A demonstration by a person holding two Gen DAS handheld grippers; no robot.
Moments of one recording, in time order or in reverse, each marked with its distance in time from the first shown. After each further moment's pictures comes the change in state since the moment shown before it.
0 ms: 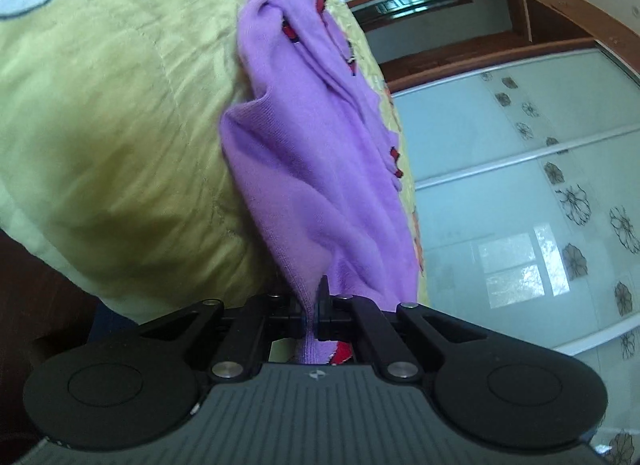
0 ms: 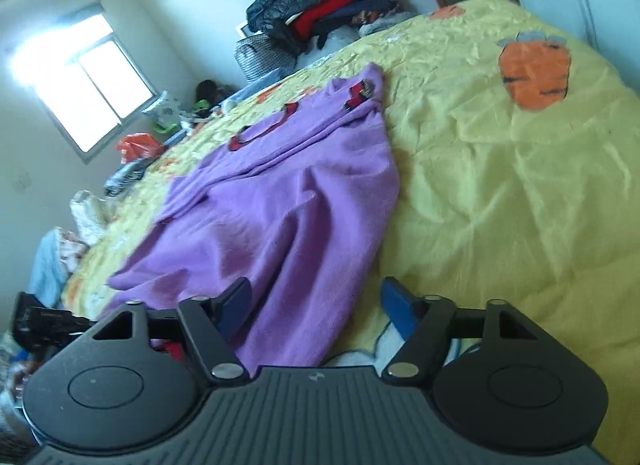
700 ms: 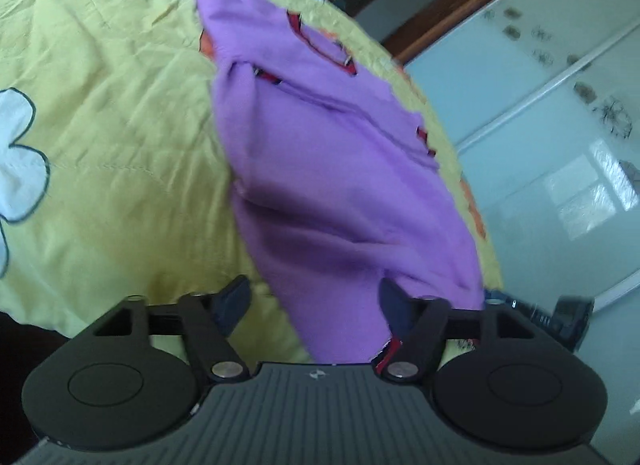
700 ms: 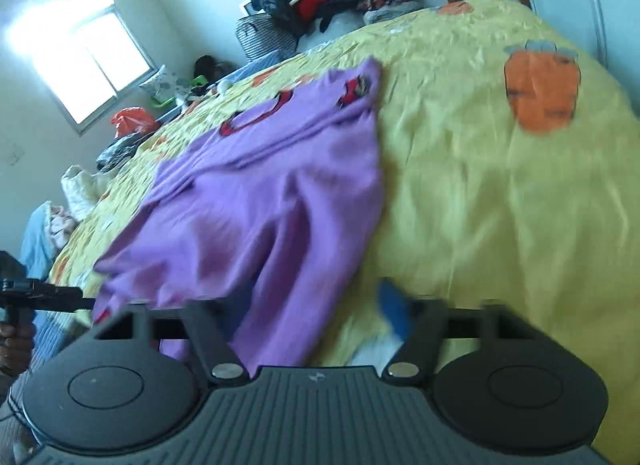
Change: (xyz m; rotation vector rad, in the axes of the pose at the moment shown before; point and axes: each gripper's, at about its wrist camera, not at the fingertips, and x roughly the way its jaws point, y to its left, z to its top) left arm -0.016 -0.039 0.021 0.279 0.000 0.216; right arm -0.002 -0.009 0.014 -0.098 0.023 -0.089
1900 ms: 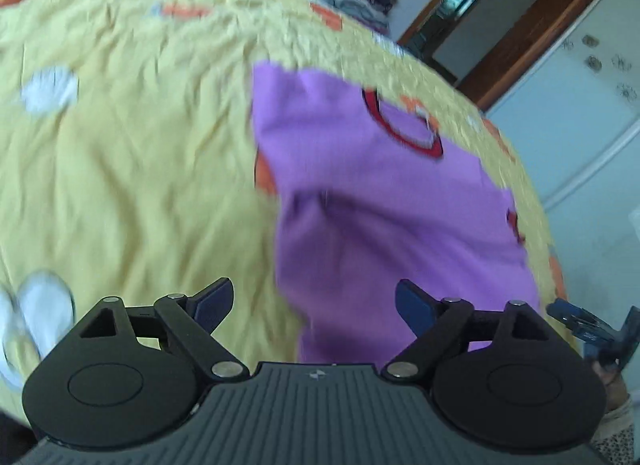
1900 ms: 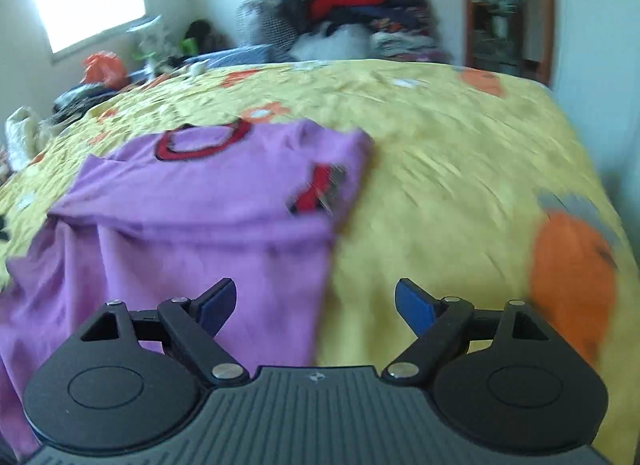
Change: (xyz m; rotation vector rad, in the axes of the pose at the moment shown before) left arm 0.026 -0.020 0.095 0.008 -0.067 0.321; right arm 0.094 -0.015 0.117 -0.288 0.015 -0.228
